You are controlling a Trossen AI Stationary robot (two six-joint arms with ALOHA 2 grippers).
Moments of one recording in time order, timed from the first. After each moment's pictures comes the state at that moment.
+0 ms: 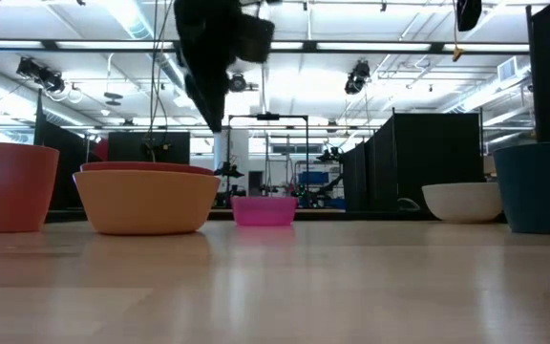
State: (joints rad) left arm -0.01 1.74 1.48 -1.10 0.03 -0.24; right arm -0.33 0.51 0.75 -0.16 -0.04 0.20
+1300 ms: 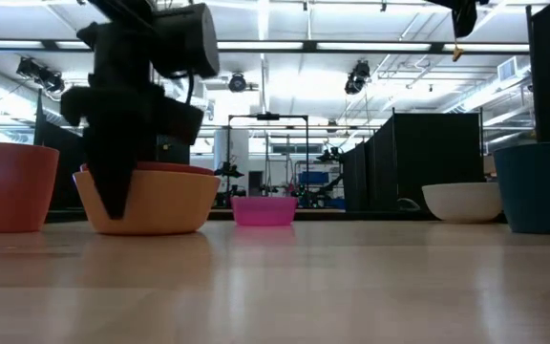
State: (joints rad) left arm -0.11 1.61 0.95 -0.69 0.07 -0.43; right arm -0.33 0.54 0.75 -0.18 -0.02 0.20
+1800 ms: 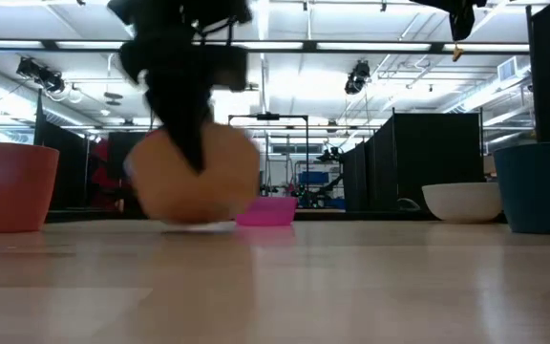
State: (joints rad) left arm -0.10 1.65 1.17 -0.66 0.00 -0.19; right arm -0.33 0.56 0.75 -0.18 -0.02 0.20
